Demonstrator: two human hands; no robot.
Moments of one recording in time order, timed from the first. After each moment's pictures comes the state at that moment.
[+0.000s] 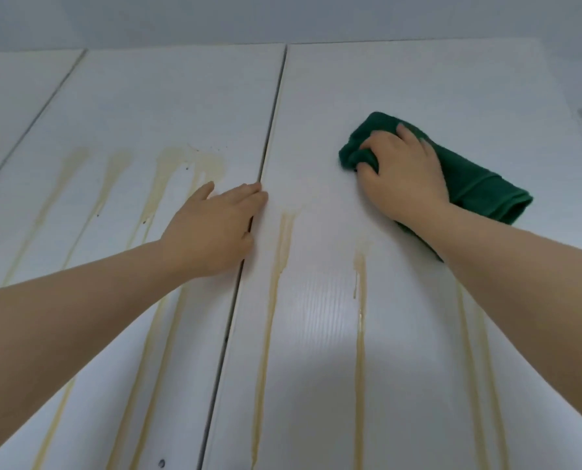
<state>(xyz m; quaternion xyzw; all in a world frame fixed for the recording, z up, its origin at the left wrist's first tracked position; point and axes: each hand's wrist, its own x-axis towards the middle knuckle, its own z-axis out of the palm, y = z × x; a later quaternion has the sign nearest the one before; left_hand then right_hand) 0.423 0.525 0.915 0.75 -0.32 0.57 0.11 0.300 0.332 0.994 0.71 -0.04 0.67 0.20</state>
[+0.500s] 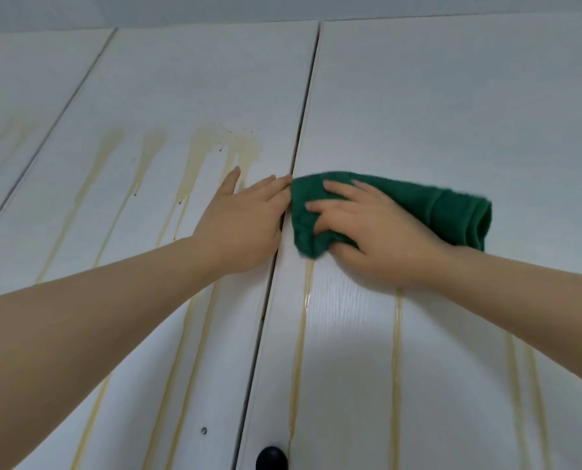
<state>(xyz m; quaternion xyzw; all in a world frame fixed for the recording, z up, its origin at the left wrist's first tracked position) 0.423 0.530 0.899 0.75 -0.31 0.58 0.09 0.330 0.365 0.927 0.77 0.20 0.50 0.35</state>
